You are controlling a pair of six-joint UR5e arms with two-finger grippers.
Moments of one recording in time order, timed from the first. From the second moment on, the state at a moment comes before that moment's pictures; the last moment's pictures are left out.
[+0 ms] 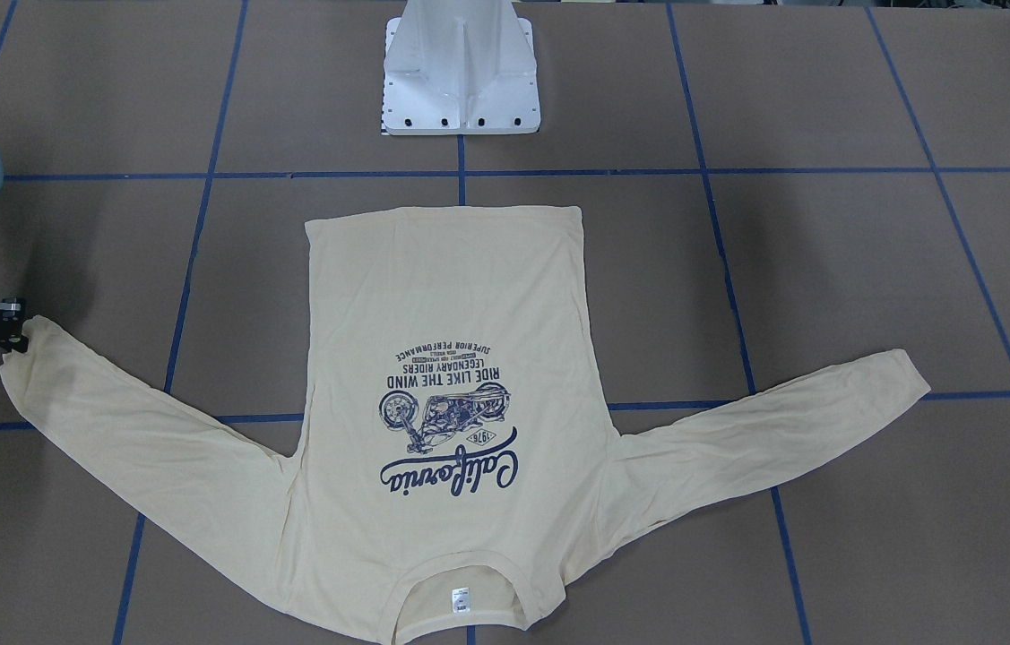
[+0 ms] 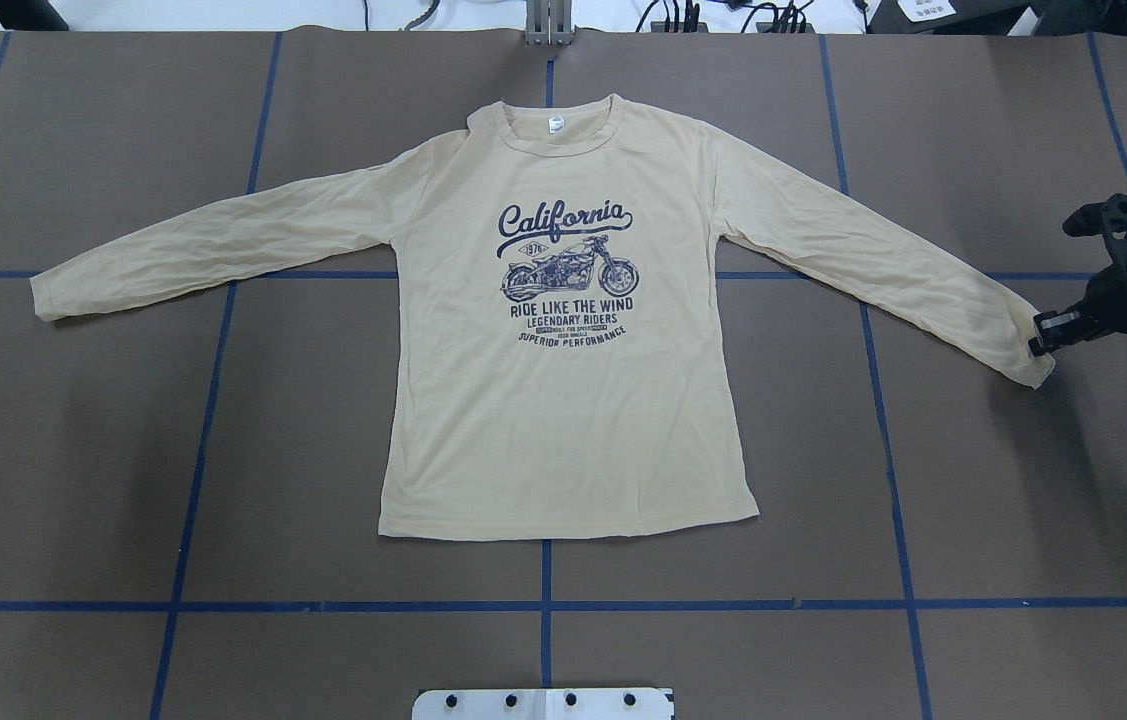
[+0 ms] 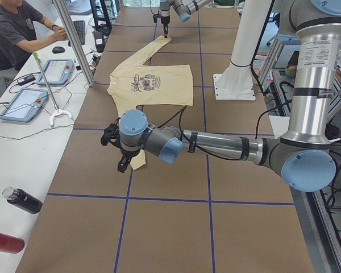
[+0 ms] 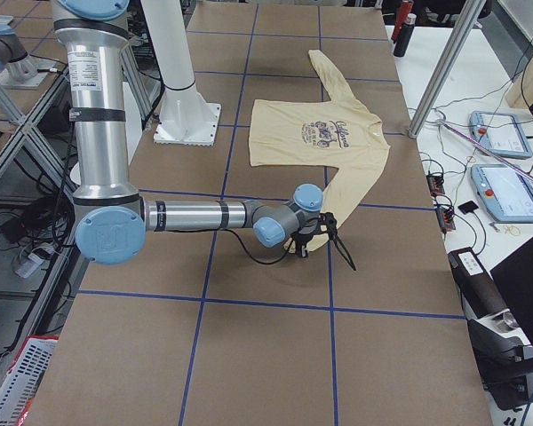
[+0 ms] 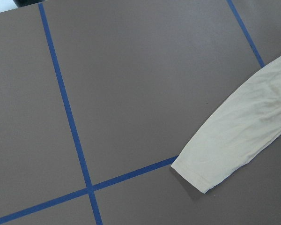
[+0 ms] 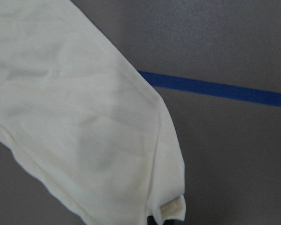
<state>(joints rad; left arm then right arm) -1.50 -1.62 -1.63 -1.94 -2.43 -0.08 1.04 -1.53 1.51 -1.02 2.27 0.57</state>
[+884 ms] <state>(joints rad) -1.50 -1.63 -1.62 -1.94 -2.43 -0.08 1.04 -1.19 1.56 -1.09 2.37 0.92</state>
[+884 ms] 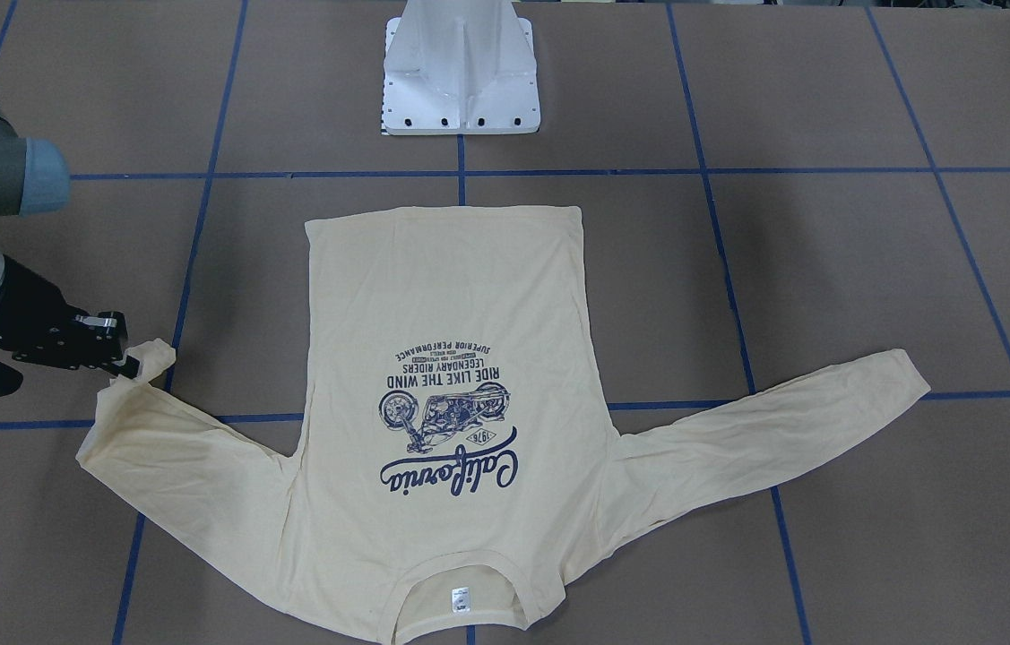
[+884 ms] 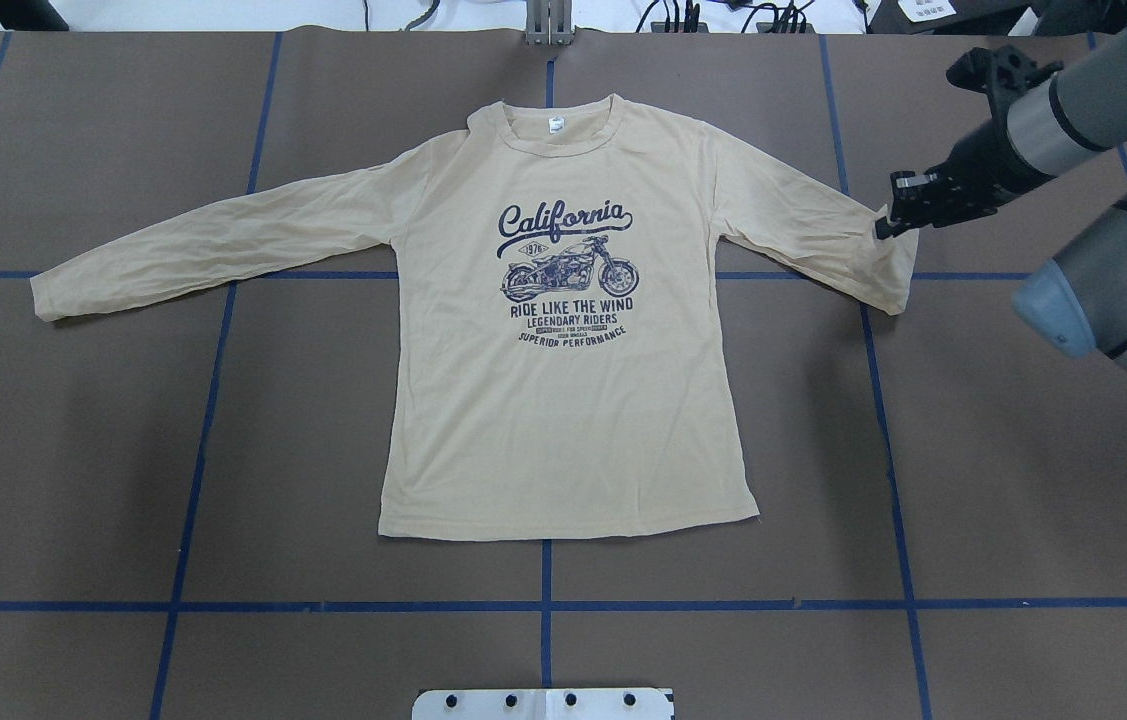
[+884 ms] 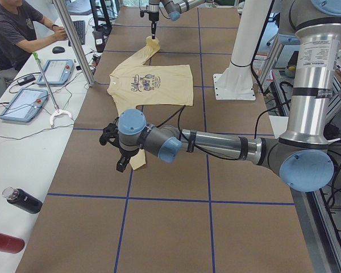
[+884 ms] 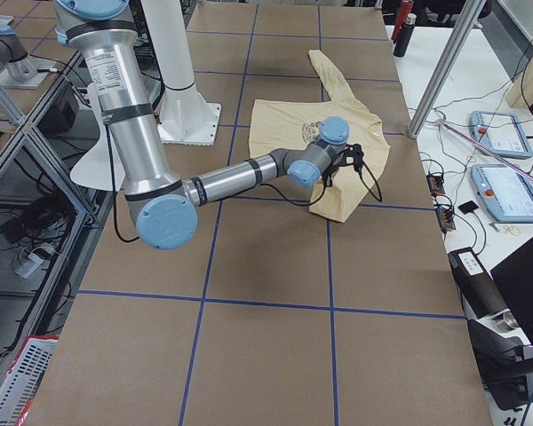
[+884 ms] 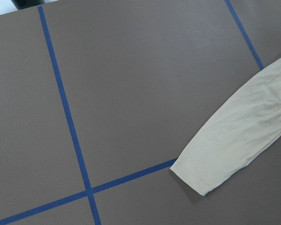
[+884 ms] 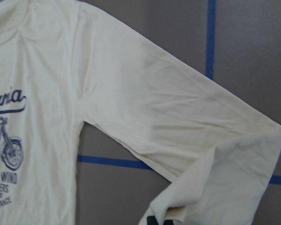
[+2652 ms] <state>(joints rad) -1.50 -1.61 -1.61 -1.94 -2.42 -0.09 0.74 -0.47 1.09 -1.14 2.01 1.07</state>
